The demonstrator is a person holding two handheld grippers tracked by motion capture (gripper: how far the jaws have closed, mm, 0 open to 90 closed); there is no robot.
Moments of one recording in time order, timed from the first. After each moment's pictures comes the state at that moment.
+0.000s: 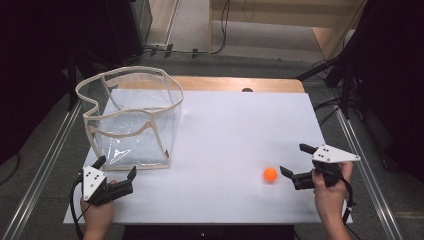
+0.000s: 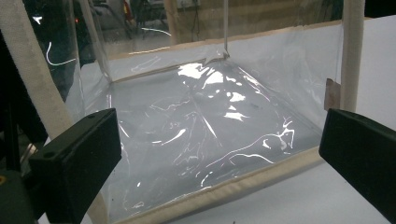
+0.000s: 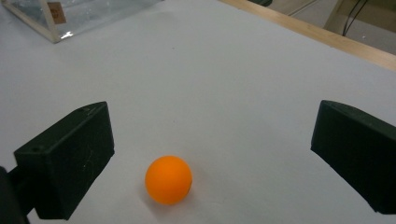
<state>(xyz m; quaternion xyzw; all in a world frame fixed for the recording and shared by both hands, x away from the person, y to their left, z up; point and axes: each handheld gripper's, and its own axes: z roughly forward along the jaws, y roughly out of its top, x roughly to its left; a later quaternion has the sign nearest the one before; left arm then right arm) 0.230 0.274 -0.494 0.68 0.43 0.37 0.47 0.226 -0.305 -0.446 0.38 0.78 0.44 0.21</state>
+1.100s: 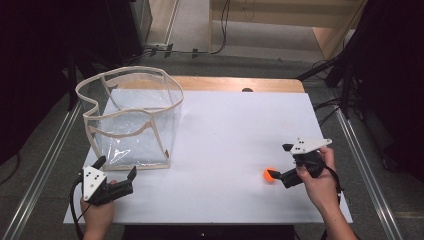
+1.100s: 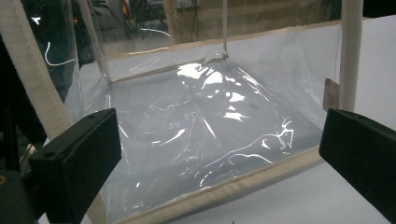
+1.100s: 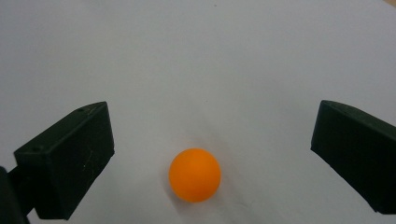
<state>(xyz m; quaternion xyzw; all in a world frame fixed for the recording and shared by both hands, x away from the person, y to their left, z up) 0.230 0.274 -0.494 0.68 0.43 0.37 0.47 0.254 -0.277 -0.443 0.33 0.86 0.37 0.14</state>
